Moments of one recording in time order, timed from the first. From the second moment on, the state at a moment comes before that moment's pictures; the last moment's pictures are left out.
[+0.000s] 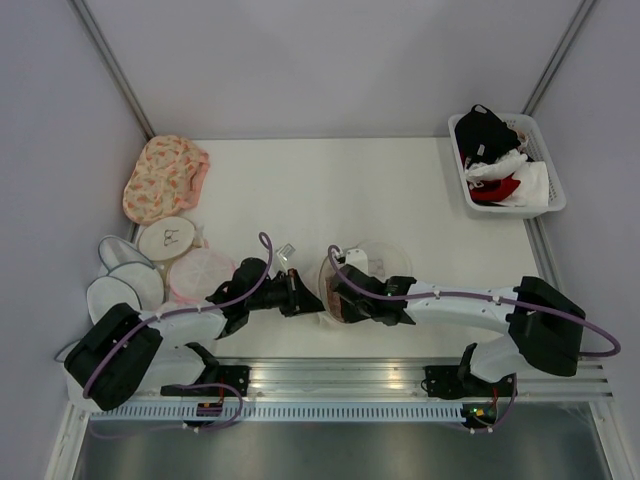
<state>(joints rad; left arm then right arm) -0.67 1.22 0.27 0.50 0.54 -0.99 1.11 1.43 0.80 -0.36 0.24 0.77</state>
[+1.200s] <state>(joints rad) -0.67 1.22 0.26 0.51 0.55 -1.00 0.97 1.05 1.17 -0.38 0.80 0.49</state>
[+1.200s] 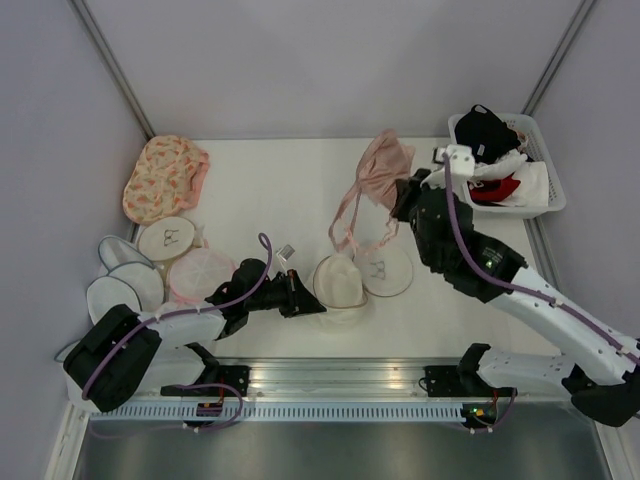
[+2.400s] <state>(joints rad) -0.67 1.19 0.33 0.37 0.55 -0.97 -0.20 2.16 1.96 -0.51 0.45 0.49</state>
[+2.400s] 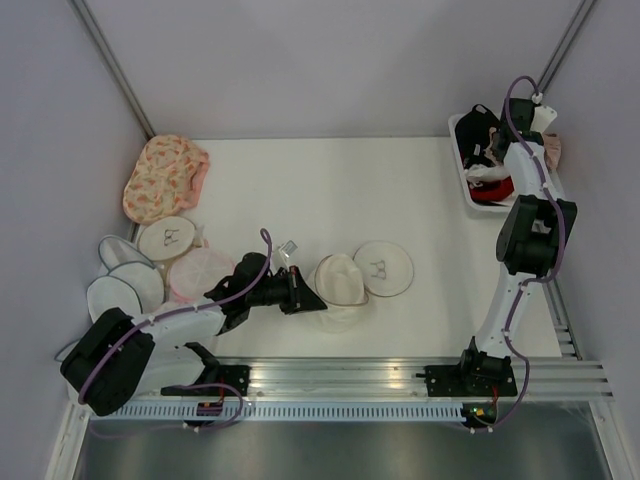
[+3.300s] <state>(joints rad) -0.67 1.19 0.34 0.37 0.53 -0.95 0.52 1.12 0.78 -0.49 0.57 0.57</state>
